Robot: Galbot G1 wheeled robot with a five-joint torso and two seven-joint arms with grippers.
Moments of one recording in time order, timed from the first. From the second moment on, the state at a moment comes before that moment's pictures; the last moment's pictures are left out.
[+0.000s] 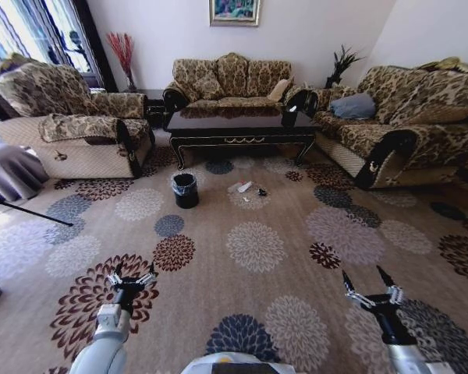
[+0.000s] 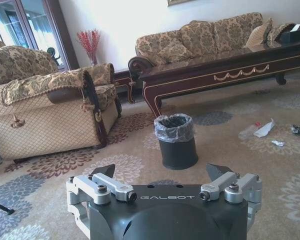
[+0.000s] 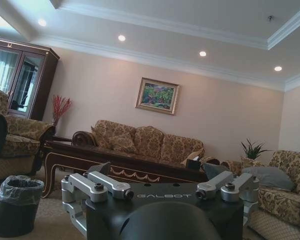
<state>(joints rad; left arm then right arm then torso) 1.77 -1.25 -0.66 -2.14 -0.16 0.07 -0.17 -1.80 1.32 1.06 1.80 0.51 0.67 -0.52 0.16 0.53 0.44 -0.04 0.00</state>
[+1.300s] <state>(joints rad) 1.77 -1.26 -0.63 -2.13 -0.13 0.06 -0.18 -1.81 1.33 1.07 1.81 0.51 0.67 -0.53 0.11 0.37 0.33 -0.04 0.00</state>
